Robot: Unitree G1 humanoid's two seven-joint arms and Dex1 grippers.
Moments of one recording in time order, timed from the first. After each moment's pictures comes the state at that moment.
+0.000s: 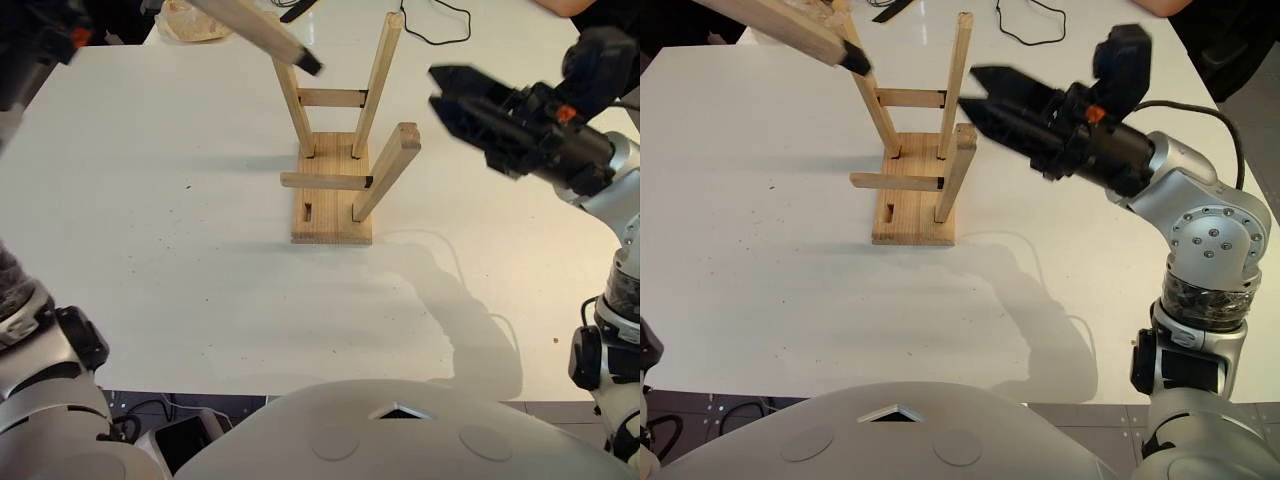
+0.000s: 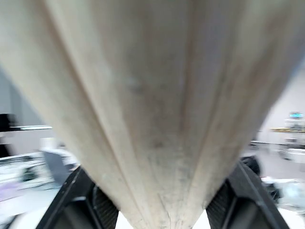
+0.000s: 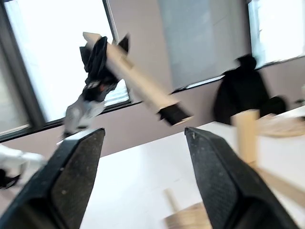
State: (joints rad) left arm -0.43 0.86 0.56 -0.30 -1.32 0.65 -0.57; right arm -0.42 -0.56 -0.25 -0.35 1.22 0.78 0.63
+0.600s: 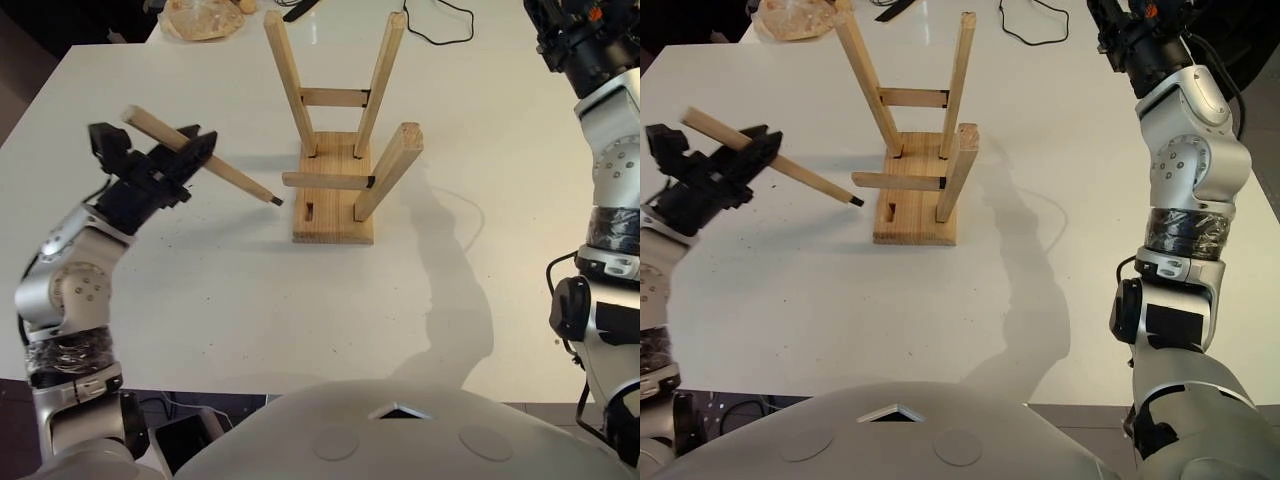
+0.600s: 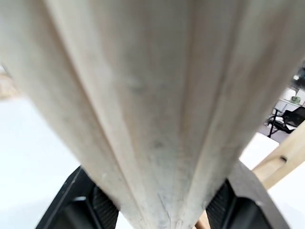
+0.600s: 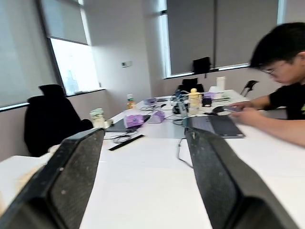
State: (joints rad) left arm -0.05 0.57 0.34 -0.15 -0.84 0.48 -0.71; right arm -0.69 -0.51 -0.22 0.26 0.53 0.37 0.24
